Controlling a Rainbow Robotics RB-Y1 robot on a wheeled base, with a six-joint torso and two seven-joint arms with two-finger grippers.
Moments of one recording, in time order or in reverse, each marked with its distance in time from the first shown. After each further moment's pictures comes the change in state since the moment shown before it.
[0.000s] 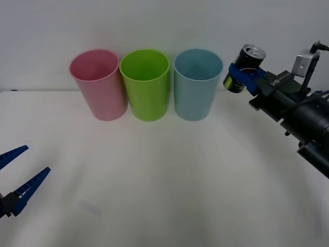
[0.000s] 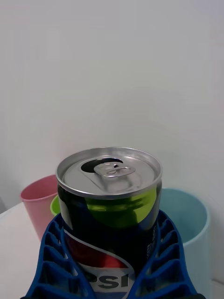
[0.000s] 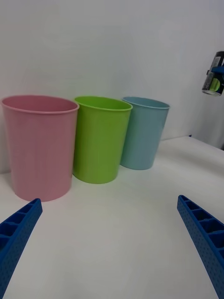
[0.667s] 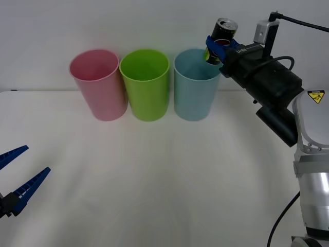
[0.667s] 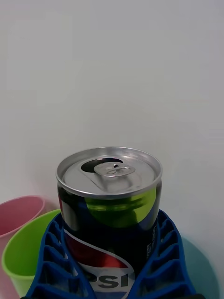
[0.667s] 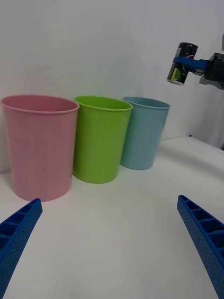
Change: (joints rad) right arm -0.329 0.236 -0.071 0.280 0.355 0.009 -0.038; left arm 0.000 0.000 0.000 0.000 0.000 0.000 0.000
